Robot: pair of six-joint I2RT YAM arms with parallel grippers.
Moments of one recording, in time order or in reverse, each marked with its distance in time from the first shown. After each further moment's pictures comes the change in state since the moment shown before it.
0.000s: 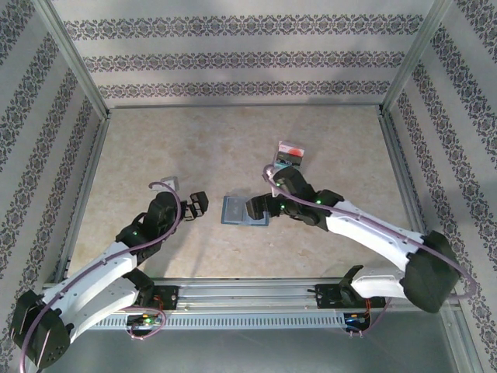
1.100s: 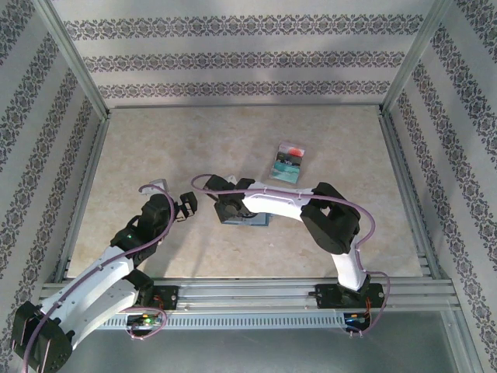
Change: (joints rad) left arm 0.062 -0.053 -0.022 -0.078 -0.081 0.012; right arm 0.201 0.727 0.575 -0.285 0.341 0.142
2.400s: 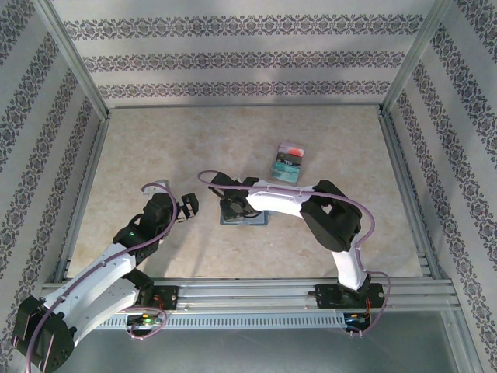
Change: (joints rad) left arm 0.010 0.040 0.000 0.000 0.030 0.003; right arm -0.045 -0.003 -0.058 0.077 -0.118 0.056
